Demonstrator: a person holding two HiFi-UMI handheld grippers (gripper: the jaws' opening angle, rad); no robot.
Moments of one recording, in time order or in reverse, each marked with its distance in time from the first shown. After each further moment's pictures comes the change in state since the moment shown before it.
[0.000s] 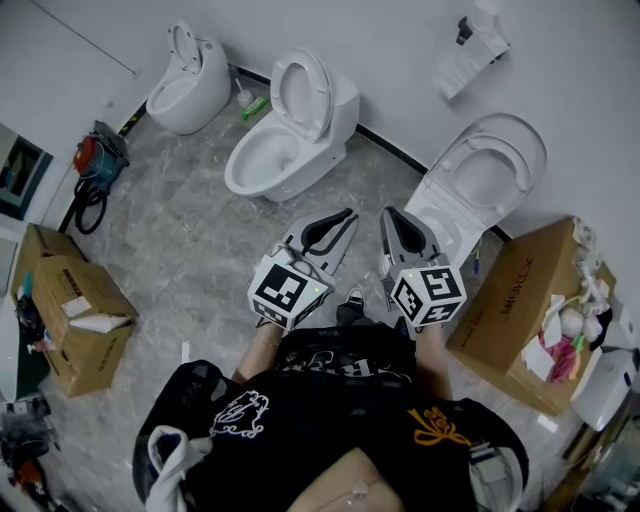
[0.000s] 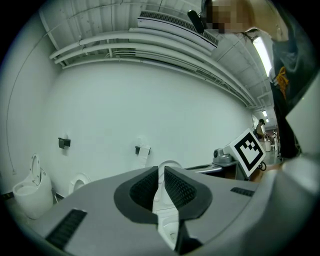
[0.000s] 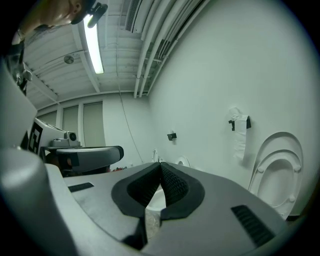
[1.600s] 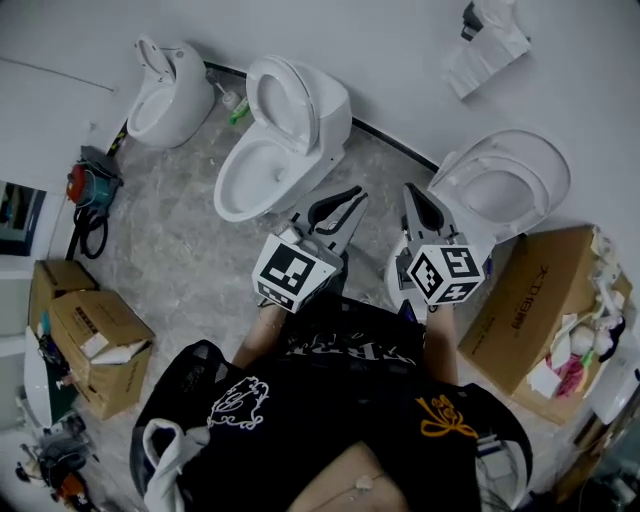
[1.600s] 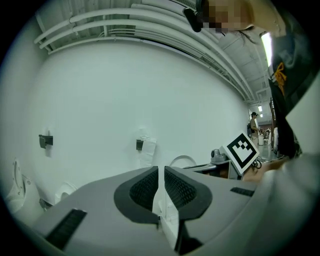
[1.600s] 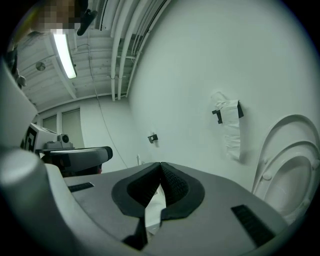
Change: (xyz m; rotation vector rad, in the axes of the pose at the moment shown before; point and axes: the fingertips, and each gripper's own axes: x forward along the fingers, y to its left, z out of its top) left arm 0.219 0.137 -0.006 0.041 0.084 -0.089; right arm 0.168 -0.205 0.029 0.151 -0.017 -0.108
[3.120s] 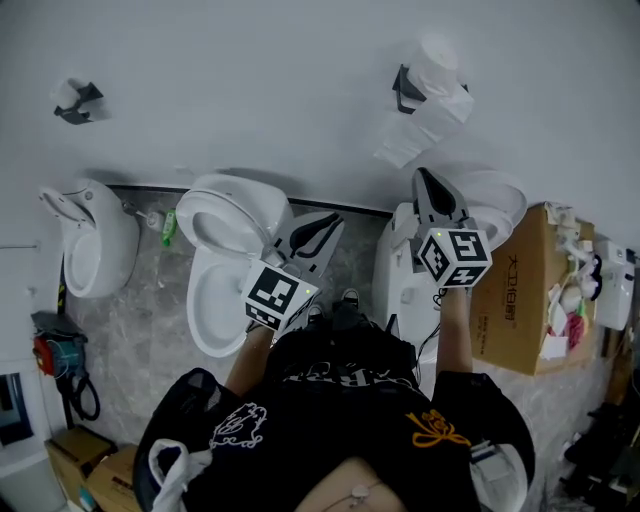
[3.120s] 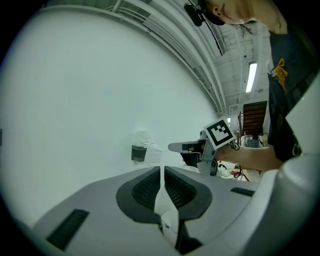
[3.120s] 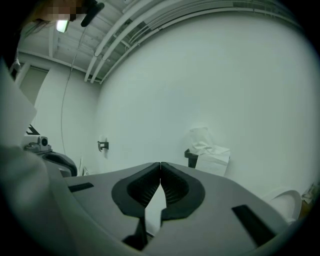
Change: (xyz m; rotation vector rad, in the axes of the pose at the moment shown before) left arm 0.166 0.208 0.040 0.037 -0.062 -0.391; right arm 0.170 -0.145 0.180 -0.239 -0.152 -0.505
